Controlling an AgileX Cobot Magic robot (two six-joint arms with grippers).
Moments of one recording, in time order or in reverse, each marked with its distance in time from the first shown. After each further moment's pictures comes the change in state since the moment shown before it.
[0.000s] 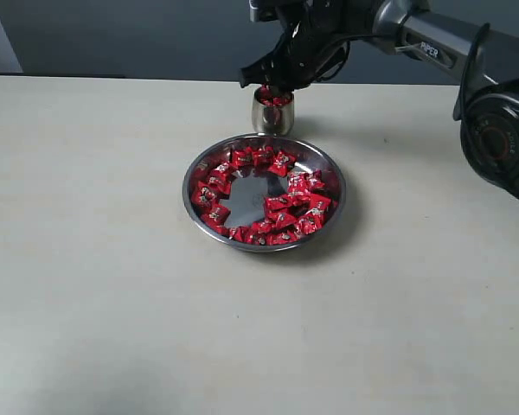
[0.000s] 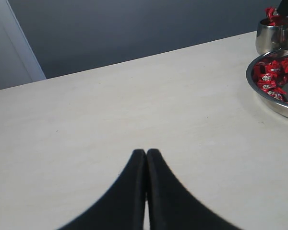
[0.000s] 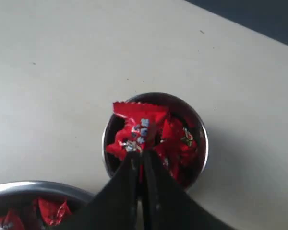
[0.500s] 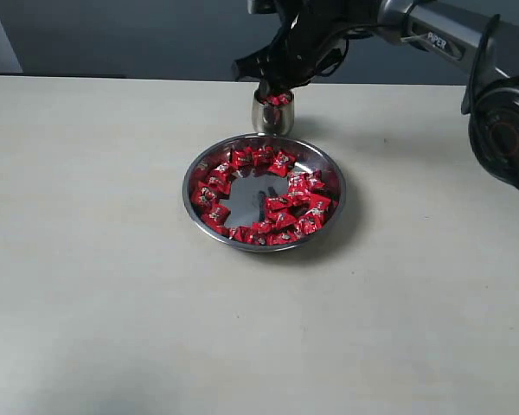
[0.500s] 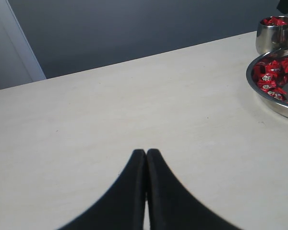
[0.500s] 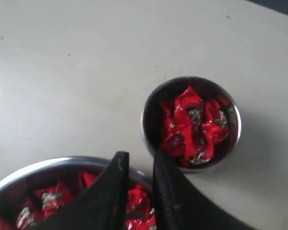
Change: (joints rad) left arm 0.000 0.000 0.000 0.000 0.000 0.000; right arm 0.008 -0.041 0.000 0.093 0.101 -0.016
